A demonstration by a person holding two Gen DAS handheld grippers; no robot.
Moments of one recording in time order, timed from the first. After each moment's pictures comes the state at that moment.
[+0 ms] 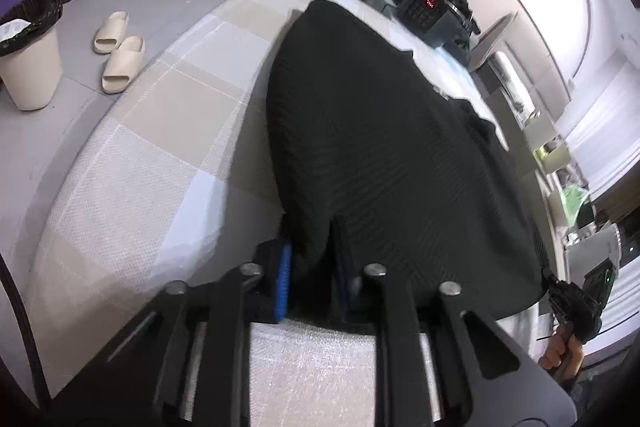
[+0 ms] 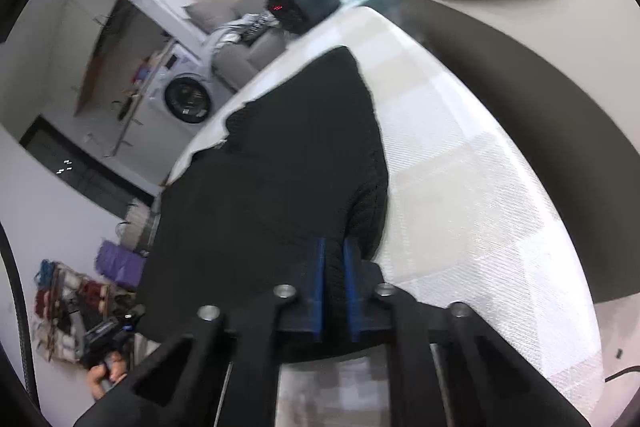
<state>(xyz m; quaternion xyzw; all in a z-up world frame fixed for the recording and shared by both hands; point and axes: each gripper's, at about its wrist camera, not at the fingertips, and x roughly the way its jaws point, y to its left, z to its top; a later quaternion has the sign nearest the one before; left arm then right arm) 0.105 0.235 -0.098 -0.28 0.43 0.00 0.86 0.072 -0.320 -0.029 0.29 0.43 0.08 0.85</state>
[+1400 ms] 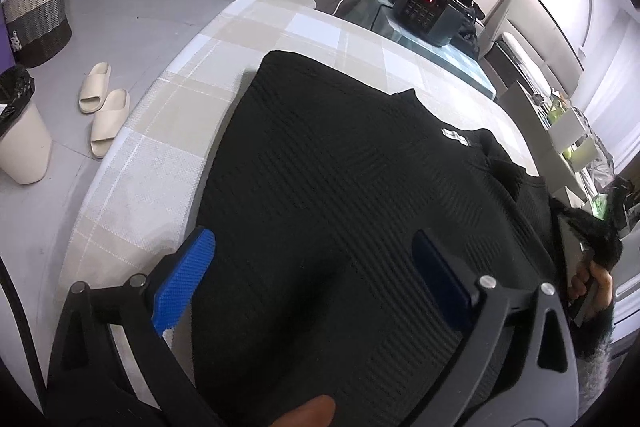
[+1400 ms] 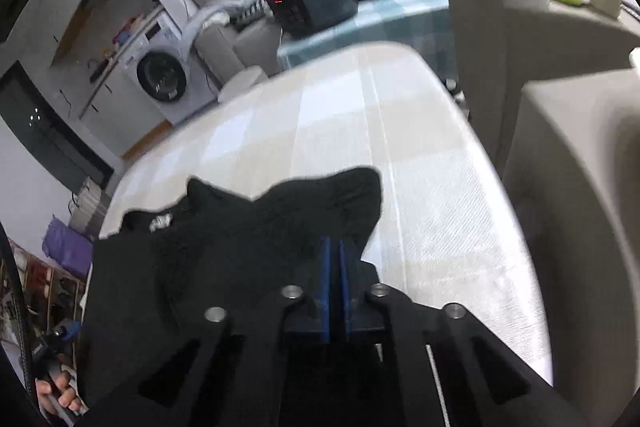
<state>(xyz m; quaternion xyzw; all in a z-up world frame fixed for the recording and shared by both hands) 0.259 0.217 -0.079 -0.20 0.44 0.01 0.87 0.297 -0.316 -0.032 0.18 0.44 0.04 0.88</state>
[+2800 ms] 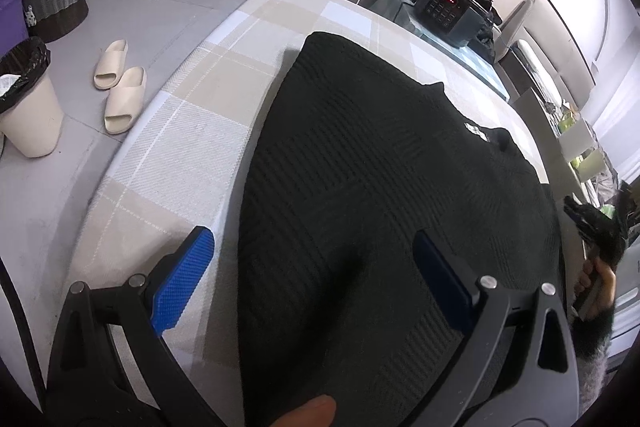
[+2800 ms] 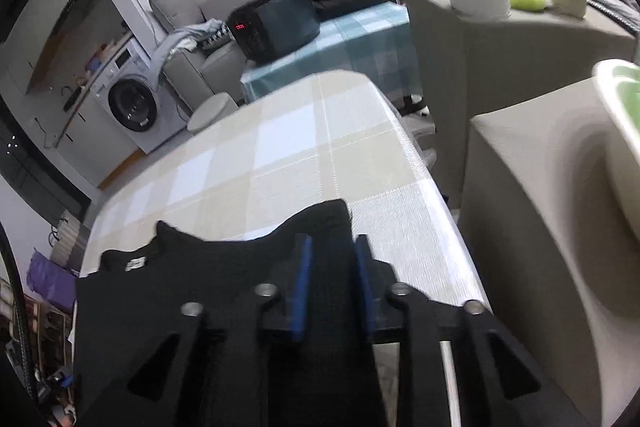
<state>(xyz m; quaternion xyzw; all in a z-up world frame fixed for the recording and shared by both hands) 0.238 0.237 -0.096 -0.22 0.46 0.04 0.86 0.296 -0.337 -0.026 0.19 0.43 -0.02 0.88</state>
